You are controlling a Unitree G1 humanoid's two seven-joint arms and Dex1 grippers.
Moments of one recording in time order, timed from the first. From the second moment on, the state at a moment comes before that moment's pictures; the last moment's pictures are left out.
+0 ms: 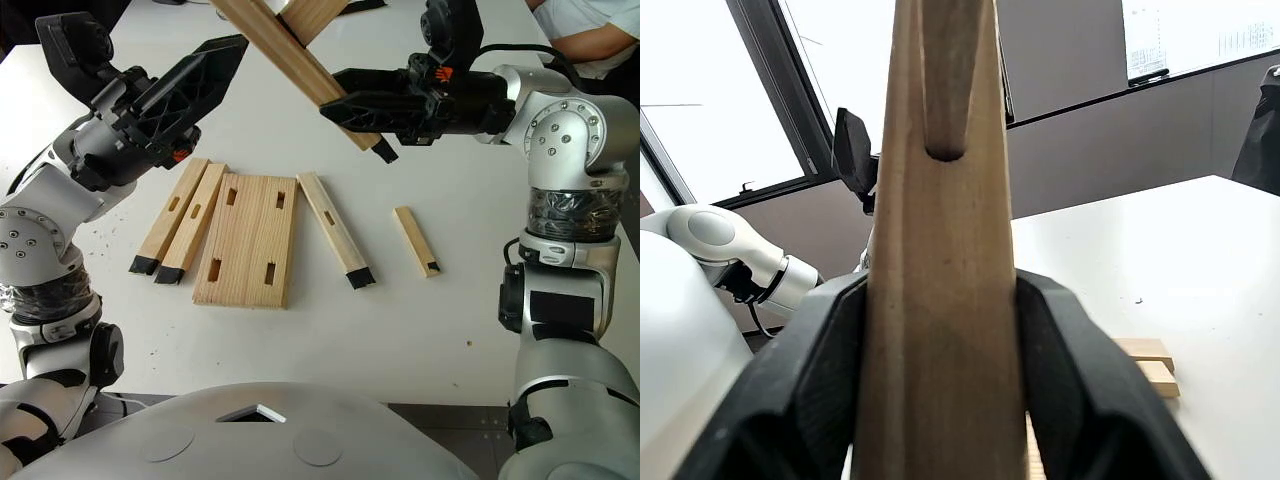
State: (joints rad) left arm -0.43 0.40 0.20 -0.41 -1.46 0.82 -0.47; right arm -0.76 -0.65 -0.04 0.06 0.88 0.97 1.36
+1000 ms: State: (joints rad) left arm -0.44 0.46 0.15 -0.39 -1.36 0.83 -0.60; right arm -0.63 -0.71 0.06 -0.02 0.78 0.87 1.47
